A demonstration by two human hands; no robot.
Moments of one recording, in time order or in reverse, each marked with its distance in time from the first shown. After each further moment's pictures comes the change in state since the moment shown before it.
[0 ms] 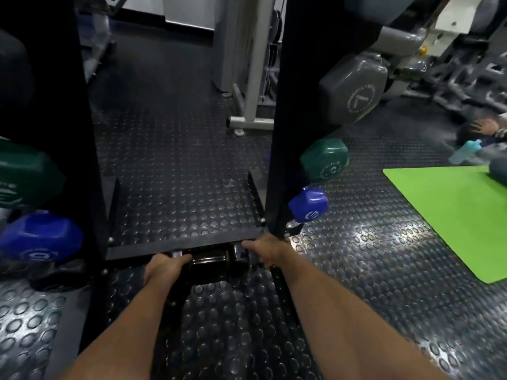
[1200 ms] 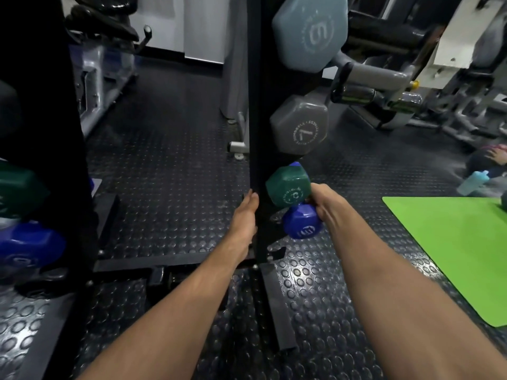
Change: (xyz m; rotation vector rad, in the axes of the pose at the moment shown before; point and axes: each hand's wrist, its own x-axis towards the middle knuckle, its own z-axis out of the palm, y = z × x) left_hand -0.153 0.203 0.076 -0.780 -0.491 0.488; right_hand -0.054 -0.054 -0.221 0.595 0.351 -0.158
